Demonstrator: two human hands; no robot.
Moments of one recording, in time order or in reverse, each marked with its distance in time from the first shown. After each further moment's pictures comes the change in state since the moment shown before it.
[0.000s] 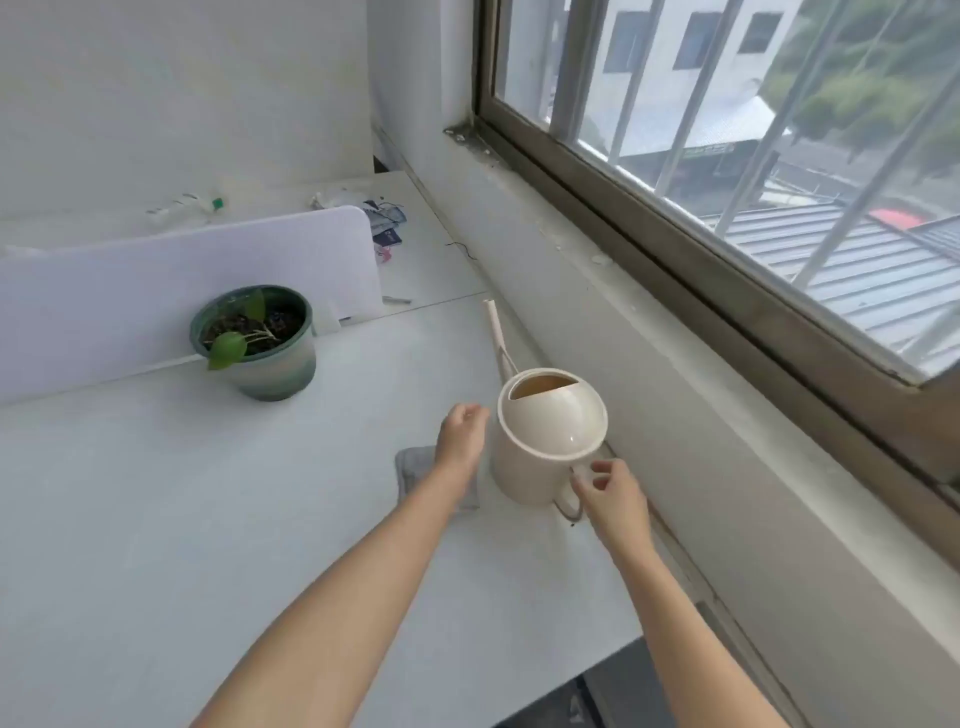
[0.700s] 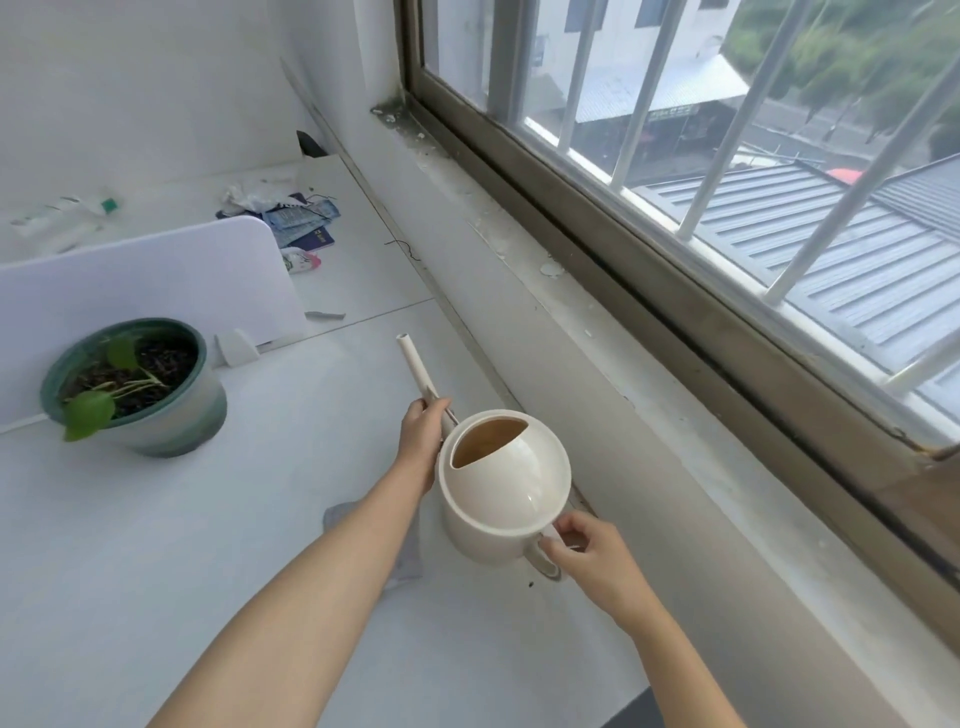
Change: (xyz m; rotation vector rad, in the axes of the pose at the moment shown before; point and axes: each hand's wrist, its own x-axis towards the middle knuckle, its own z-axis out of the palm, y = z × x) left_hand 0.095 0.015 0.047 -0.257 0.008 -0.165; right_hand 0.049 0.021 -0.028 0.113 -0.333 -0.025
